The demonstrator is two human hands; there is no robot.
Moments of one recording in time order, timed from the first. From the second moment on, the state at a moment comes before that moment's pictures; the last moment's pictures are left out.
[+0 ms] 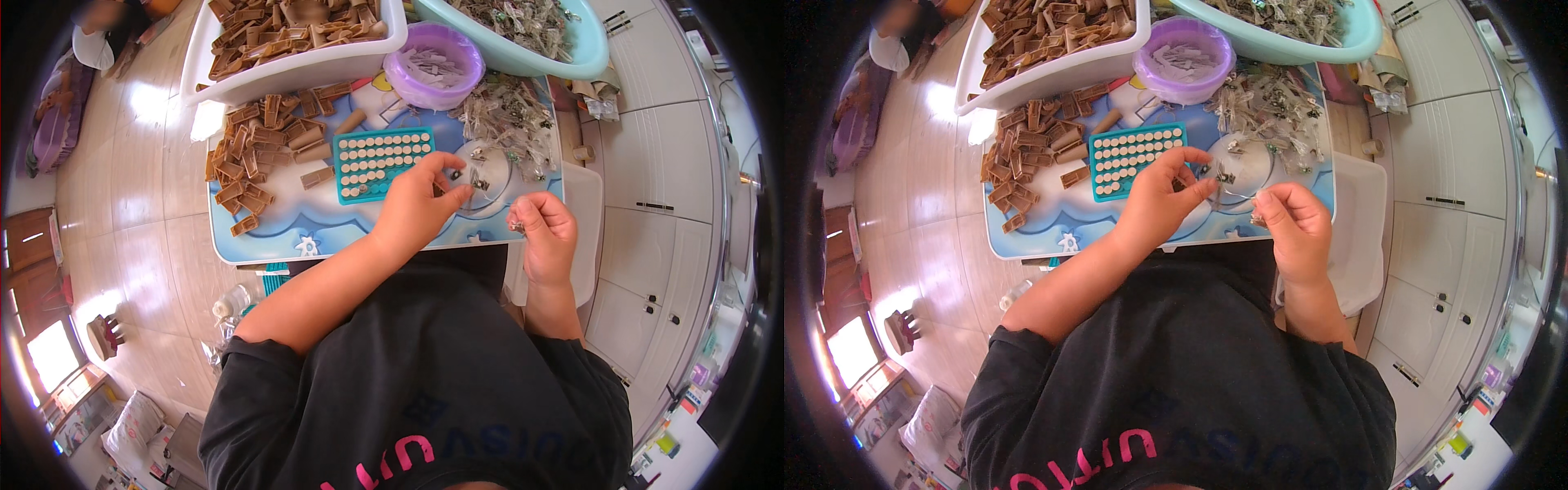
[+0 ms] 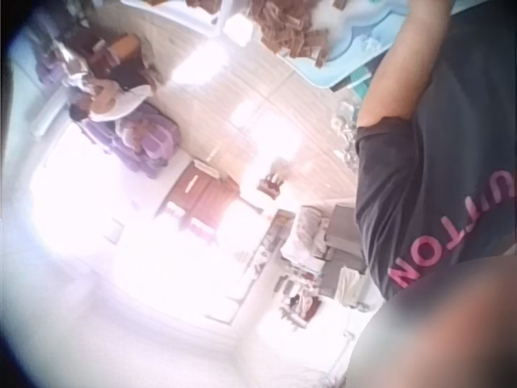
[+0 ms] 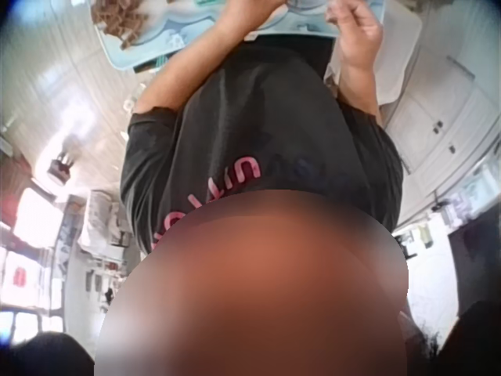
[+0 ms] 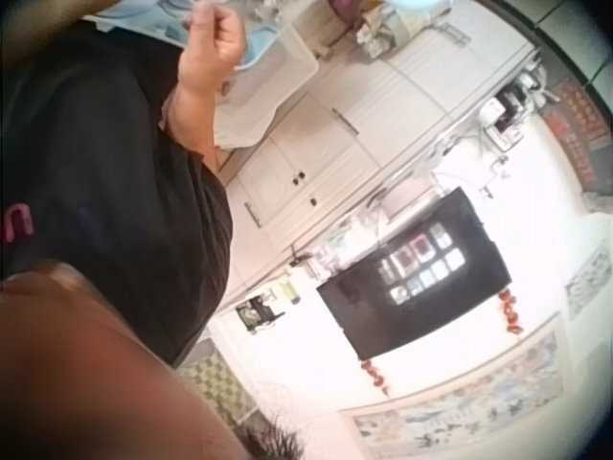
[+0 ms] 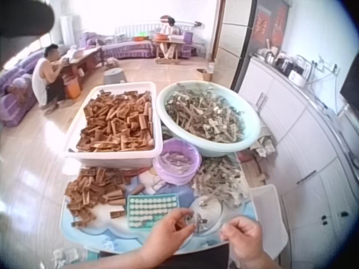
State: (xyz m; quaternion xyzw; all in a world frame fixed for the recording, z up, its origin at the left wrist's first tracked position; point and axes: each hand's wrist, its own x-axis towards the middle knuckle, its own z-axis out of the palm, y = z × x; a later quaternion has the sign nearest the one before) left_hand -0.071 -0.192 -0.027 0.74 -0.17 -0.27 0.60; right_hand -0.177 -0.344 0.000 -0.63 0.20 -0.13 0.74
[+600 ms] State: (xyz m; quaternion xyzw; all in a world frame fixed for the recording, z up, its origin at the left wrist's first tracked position) left_hand -0.072 -0.198 -0.019 0.37 0.04 -0.50 0.78; right_hand -0.180 -0.340 -0.014 -0.69 0.19 -0.13 0.69
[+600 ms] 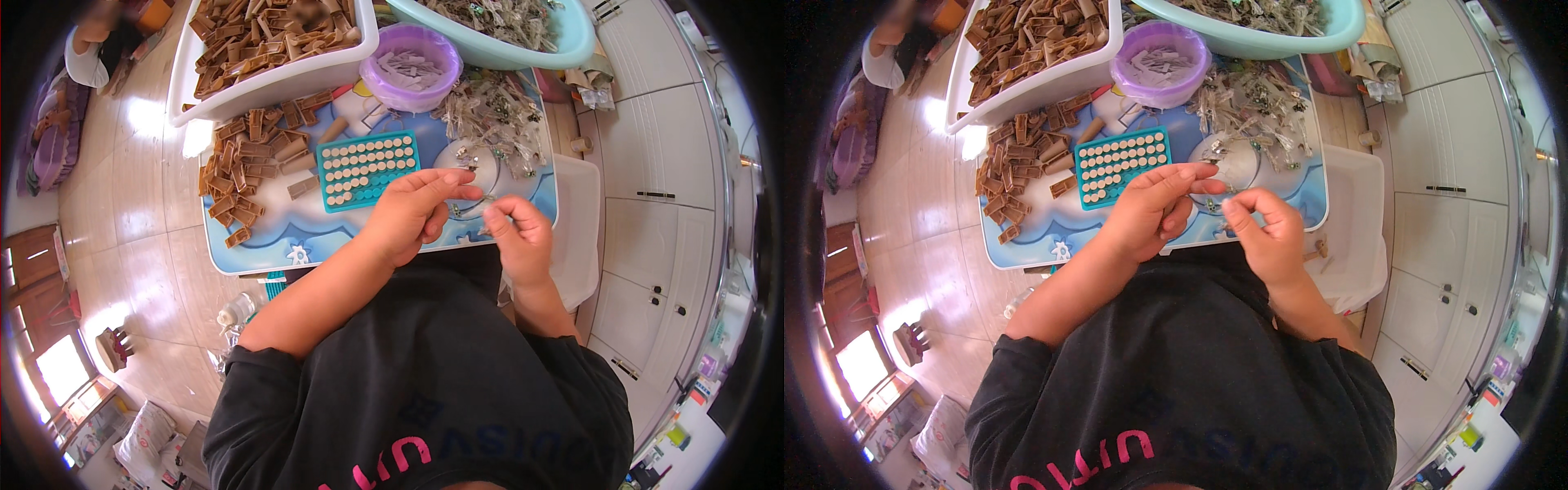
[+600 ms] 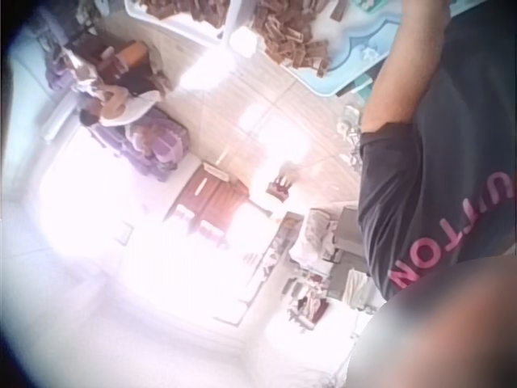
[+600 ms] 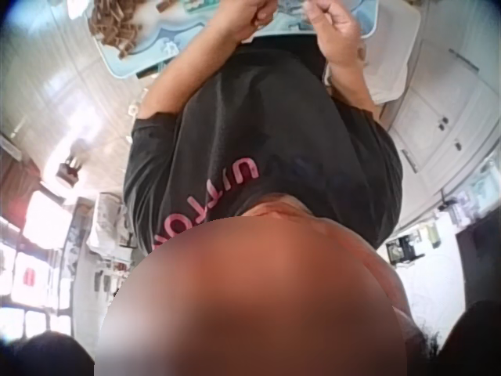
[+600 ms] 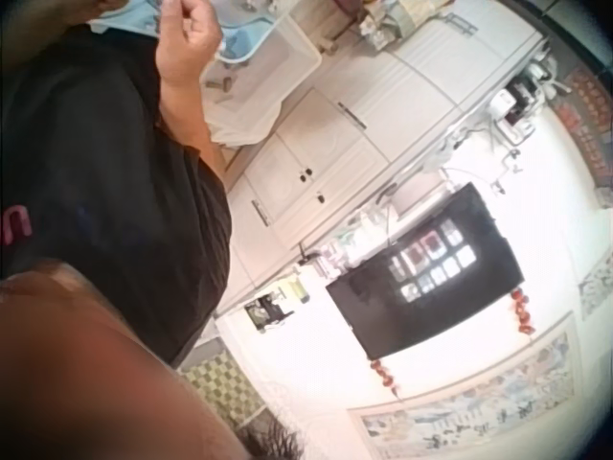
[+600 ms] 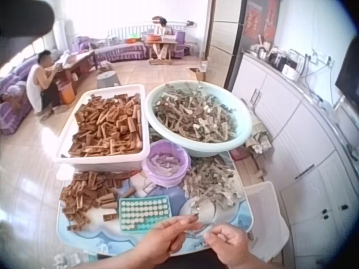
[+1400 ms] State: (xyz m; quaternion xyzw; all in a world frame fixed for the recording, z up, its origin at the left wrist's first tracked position) left_hand -0.084 -0.137 -0.009 0.59 -0.01 -0.37 0.71; right_hand -0.141 -0.297 -0.002 -0.85 0.02 -0.17 0.51
